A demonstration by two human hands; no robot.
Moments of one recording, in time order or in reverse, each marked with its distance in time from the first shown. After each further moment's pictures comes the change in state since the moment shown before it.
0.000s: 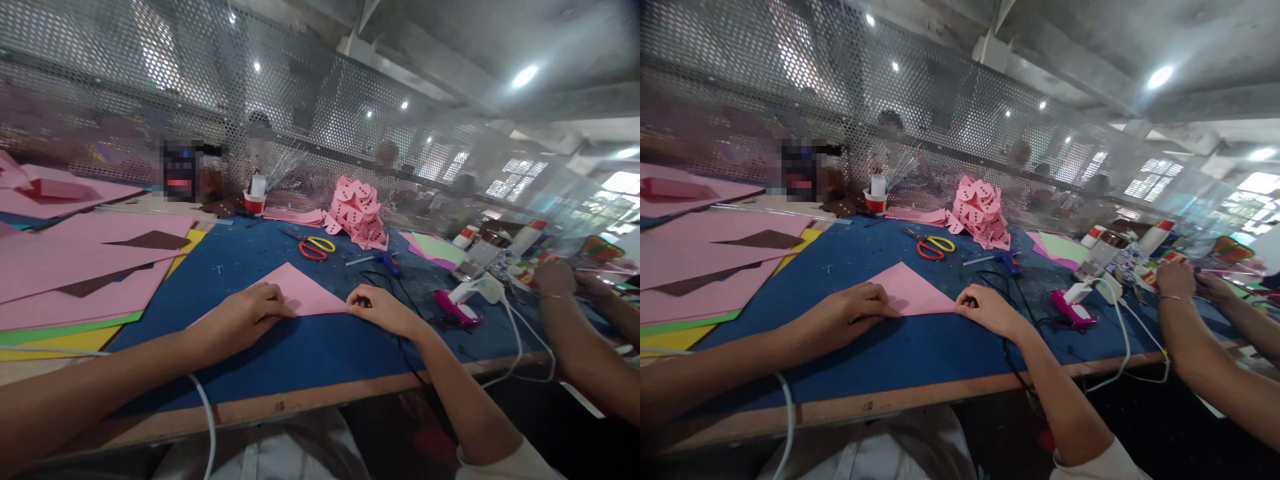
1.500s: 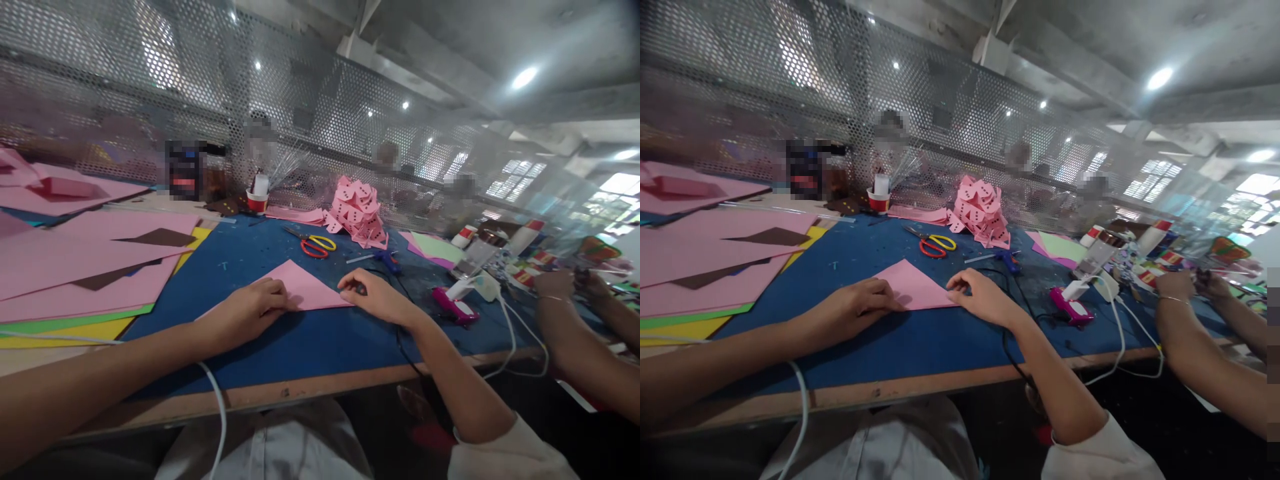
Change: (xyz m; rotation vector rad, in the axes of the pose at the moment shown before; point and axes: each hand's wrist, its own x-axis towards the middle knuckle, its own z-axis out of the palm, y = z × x) left_hand 0.000 0.000 0.001 -0.020 -0.031 -0.023; right_hand 0.008 -0.027 -0.003 0.022 0.084 -0.098
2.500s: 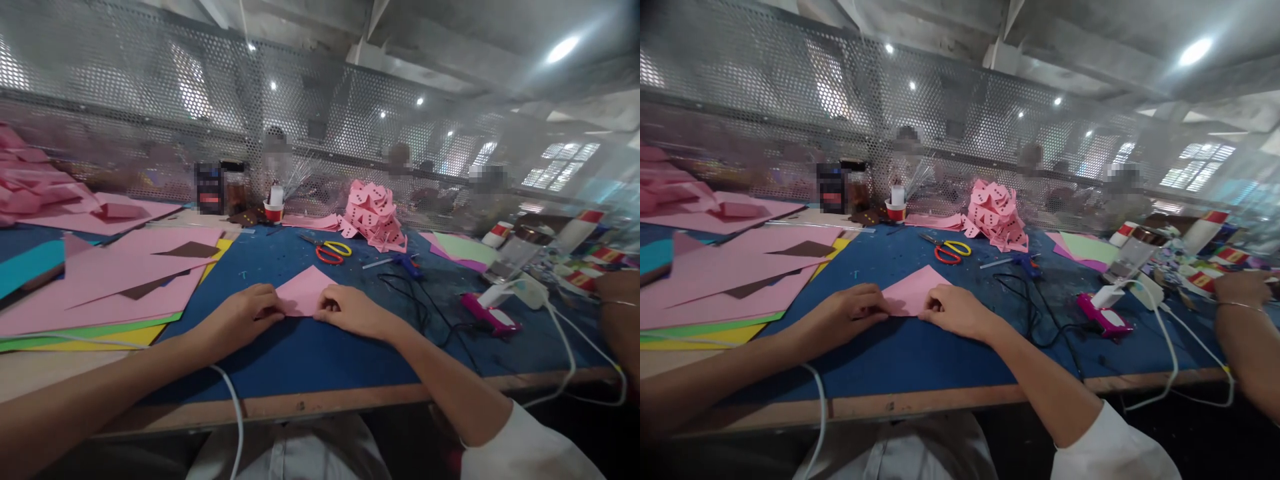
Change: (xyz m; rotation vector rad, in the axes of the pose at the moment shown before) left_hand -0.020 -0.002 -0.024 0.024 0.033 -0.214; right_hand 0.040 -0.021 0.056 -0.089 -0.133 -0.146
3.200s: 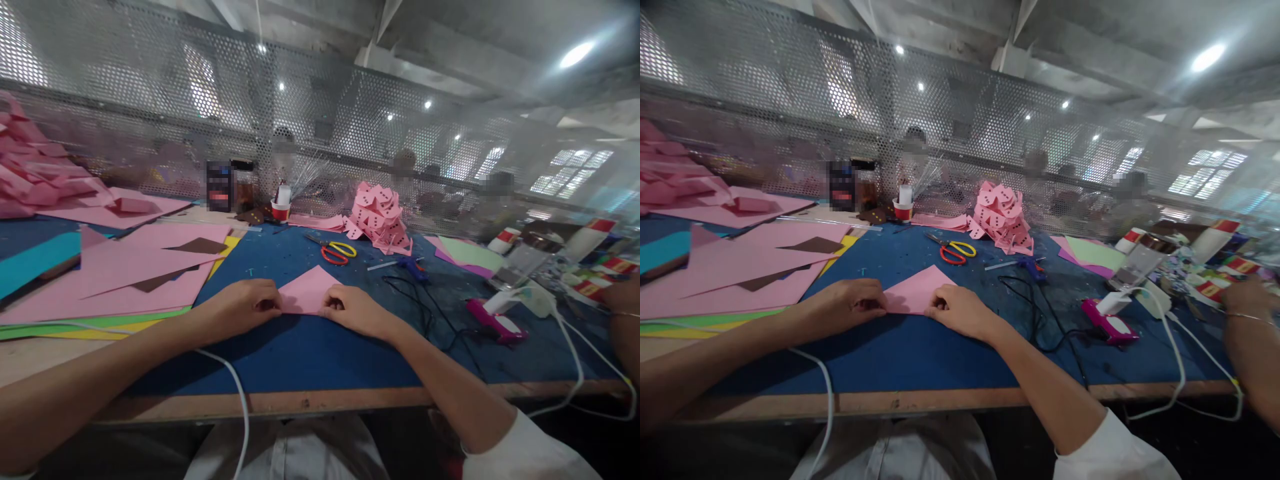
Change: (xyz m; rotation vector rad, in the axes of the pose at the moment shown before) left_hand 0.004 -0.009 -0.021 0.031 -0.100 0.016; right_hand 0.004 -0.001 0.001 0.001 -0.014 0.030
